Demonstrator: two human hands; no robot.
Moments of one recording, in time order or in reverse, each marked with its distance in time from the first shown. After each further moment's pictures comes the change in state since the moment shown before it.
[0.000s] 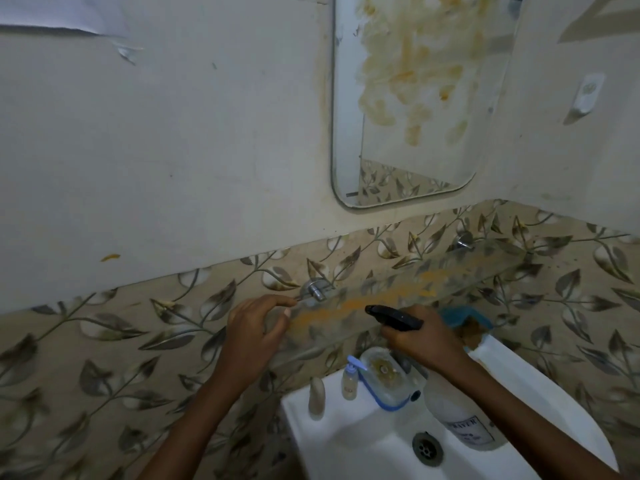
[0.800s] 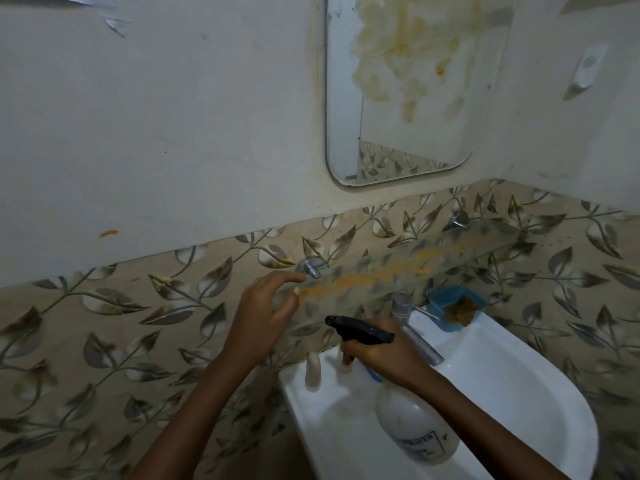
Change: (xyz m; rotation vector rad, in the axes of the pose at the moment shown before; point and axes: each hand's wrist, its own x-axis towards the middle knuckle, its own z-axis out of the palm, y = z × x) left_hand -0.009 0.033 0.009 -0.034 -0.063 0.025; right_hand -0.038 -0.009 0.044 0.261 -0.209 0.027
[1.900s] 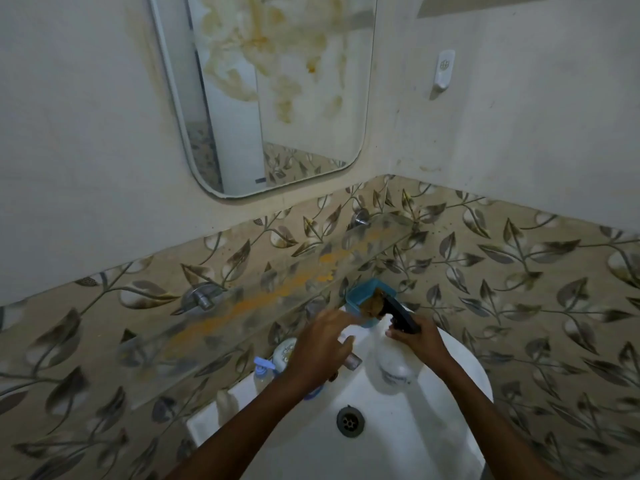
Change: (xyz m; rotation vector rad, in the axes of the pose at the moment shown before) left_hand 0.025 0.030 0.214 0.011 -0.448 0.240; right_hand -0.003 0.192 -0.143 0.061 0.505 0.286
